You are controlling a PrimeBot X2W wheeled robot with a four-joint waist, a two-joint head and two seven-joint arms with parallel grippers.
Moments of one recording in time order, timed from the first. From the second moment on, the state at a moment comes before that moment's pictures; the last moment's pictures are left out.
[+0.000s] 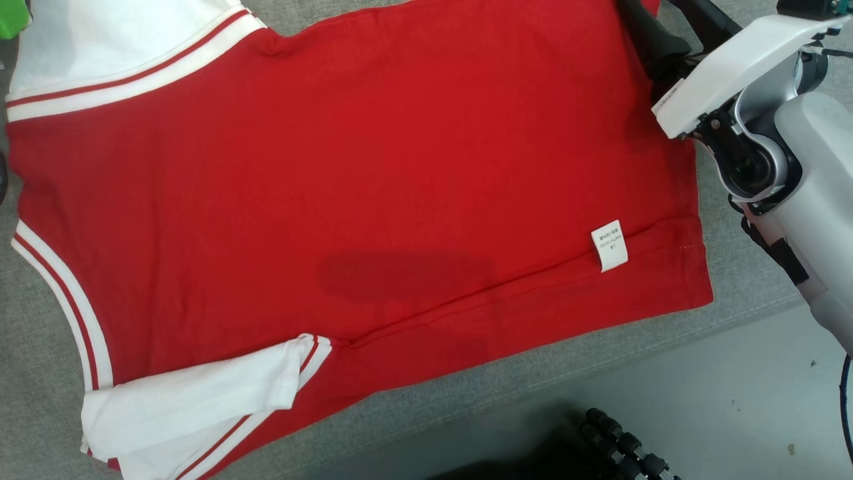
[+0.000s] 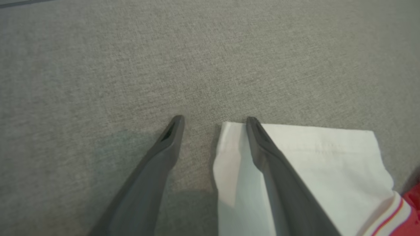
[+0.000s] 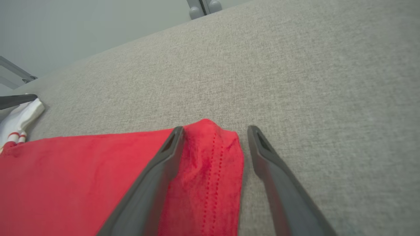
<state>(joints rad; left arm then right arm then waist) -1.31 0.62 -0.69 0.67 -1.06 -0.13 0.54 -0.98 -0.46 0.62 0.43 1.02 0.13 -0.05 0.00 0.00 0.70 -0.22</state>
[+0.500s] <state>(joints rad) -1.34 0.61 -0.73 0.62 -1.13 -0.13 0.53 -1.01 -0.53 0.73 0.41 1.10 0.13 -0.14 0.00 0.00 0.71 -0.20</state>
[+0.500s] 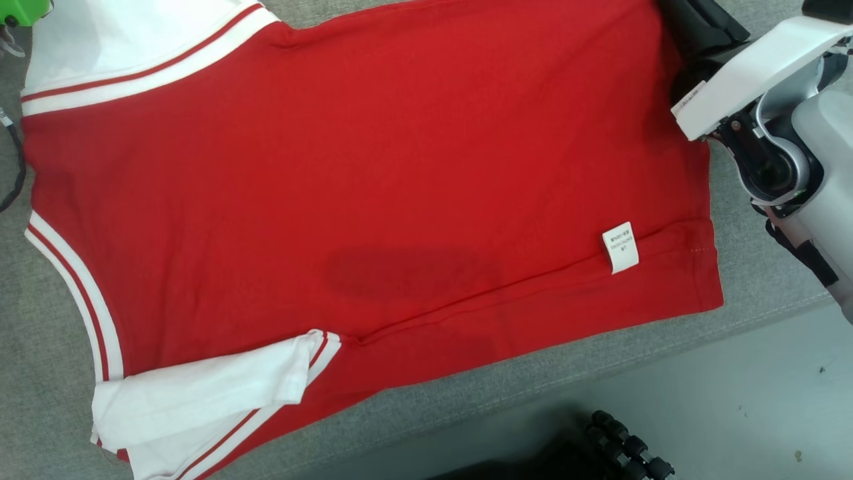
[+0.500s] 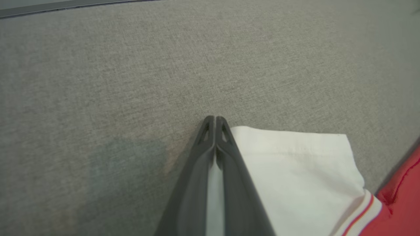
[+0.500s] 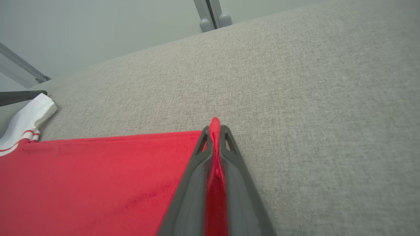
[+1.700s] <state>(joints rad) -1.17 0.77 -0.87 0.08 -1.31 -0.13 0.18 -0.75 -0.78 0.65 0.26 0.73 0.13 -0.26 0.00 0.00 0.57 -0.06</state>
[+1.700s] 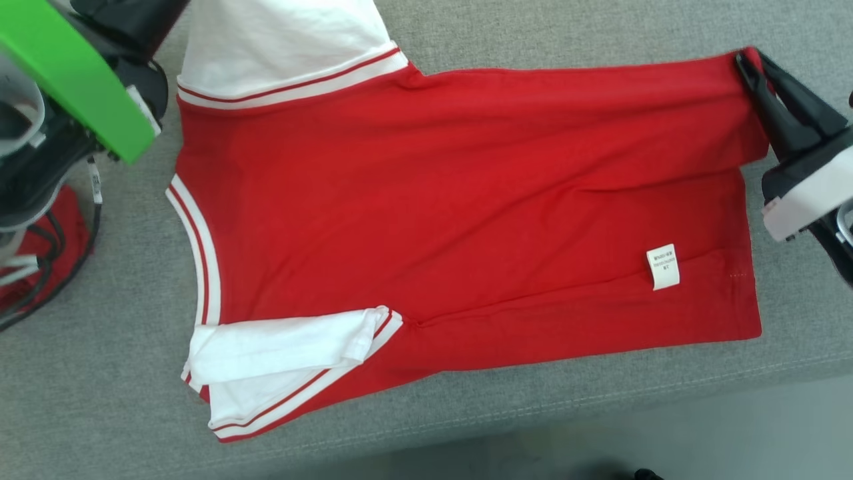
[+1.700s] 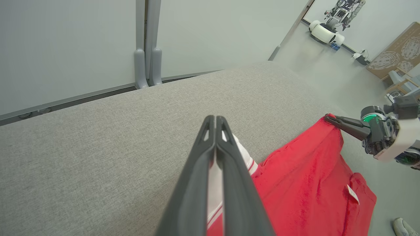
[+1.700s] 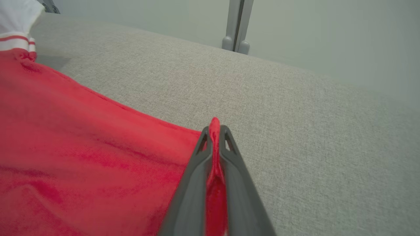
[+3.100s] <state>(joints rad) -0.31 0.77 -0.74 -0.37 -1.44 -0.13 -0.26 -0.17 -0.69 0.32 0.02 0.37 0.13 -0.26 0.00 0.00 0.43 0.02</state>
